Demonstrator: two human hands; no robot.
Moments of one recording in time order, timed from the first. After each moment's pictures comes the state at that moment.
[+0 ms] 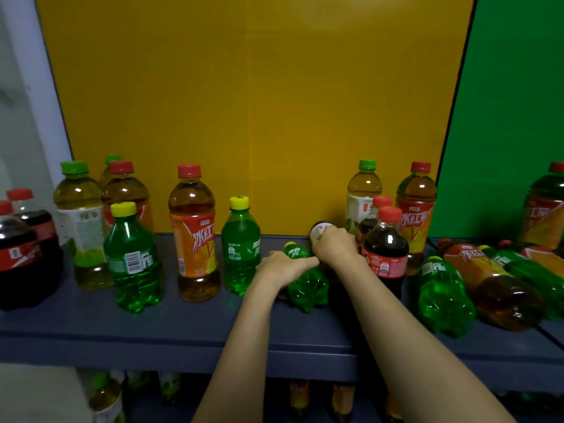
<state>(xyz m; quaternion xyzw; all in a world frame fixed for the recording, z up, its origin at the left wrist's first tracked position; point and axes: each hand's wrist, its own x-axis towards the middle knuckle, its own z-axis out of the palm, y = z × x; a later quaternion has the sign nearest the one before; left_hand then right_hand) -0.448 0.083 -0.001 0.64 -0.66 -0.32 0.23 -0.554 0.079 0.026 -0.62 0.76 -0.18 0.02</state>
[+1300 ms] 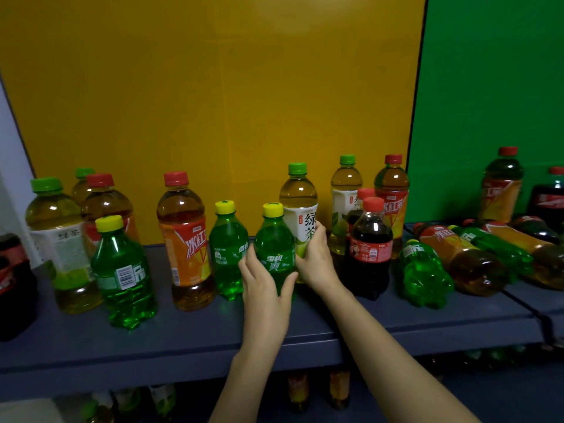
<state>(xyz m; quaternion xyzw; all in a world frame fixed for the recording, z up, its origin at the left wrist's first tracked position) -0.424 0.134 -0.048 0.47 -0.69 -0.11 0.53 -0.533 0.087 -0.028 -0.58 0.60 -0.53 0.13</state>
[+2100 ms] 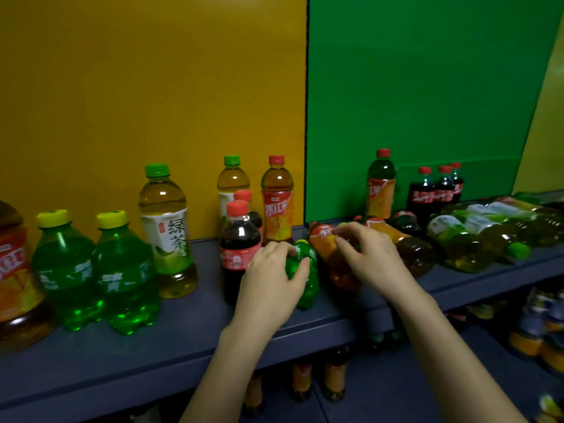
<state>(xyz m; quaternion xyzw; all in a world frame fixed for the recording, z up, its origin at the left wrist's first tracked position) -0.592 0.173 -0.015 0.33 -0.83 -0.11 0.43 -0.748 0.230 0.008 -0.56 0.72 -0.40 -0.08</state>
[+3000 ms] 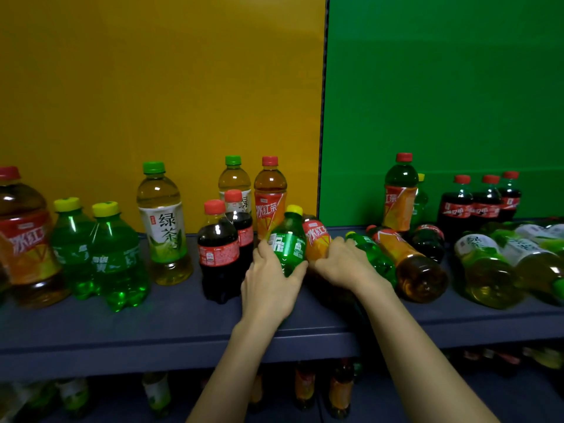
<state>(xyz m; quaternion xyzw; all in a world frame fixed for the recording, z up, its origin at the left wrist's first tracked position) -0.662 0.178 -0.025 0.56 -0.71 -0.12 0.40 -0.789 0.176 0.002 -0.56 0.78 -0.26 0.10</state>
